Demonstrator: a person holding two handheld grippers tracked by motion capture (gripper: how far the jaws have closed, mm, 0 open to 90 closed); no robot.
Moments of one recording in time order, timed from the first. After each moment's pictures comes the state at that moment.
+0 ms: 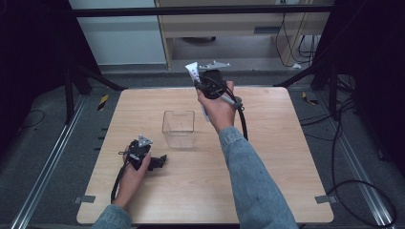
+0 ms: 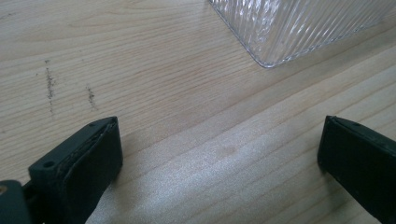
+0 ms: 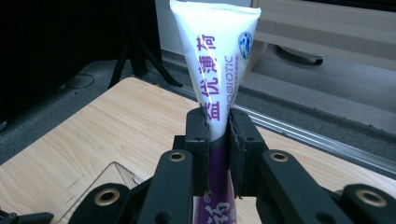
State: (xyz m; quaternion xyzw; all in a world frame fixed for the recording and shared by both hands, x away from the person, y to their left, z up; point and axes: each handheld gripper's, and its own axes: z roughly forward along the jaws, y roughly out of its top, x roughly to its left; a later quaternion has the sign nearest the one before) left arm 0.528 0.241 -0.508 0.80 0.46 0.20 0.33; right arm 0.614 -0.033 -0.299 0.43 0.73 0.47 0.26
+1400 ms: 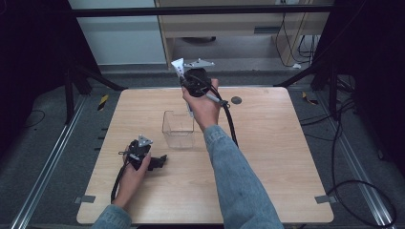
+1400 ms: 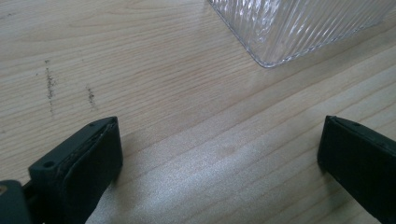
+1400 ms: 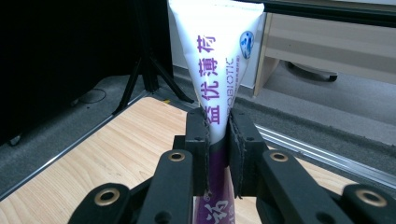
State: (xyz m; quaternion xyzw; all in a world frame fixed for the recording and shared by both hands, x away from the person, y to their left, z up) left arm 0.528 0.241 -0.508 0.80 0.46 0.20 0.33; right arm 0.624 0.008 -0.300 0.41 0.72 0.50 0.26
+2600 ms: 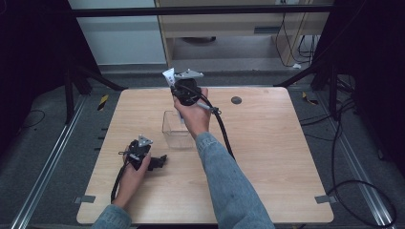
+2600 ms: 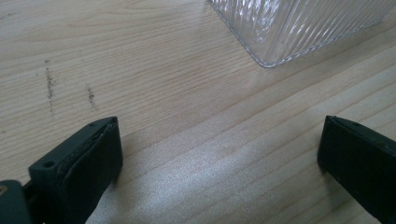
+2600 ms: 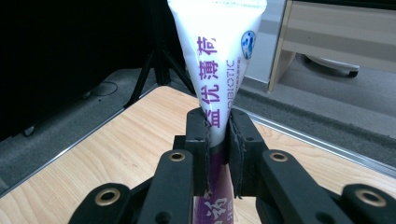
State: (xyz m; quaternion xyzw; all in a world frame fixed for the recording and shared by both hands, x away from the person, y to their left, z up) left arm 0.528 0.241 -0.508 0.80 0.46 0.20 0.33; right arm 0.623 0.036 -0.332 0.40 0.73 0.50 0.24
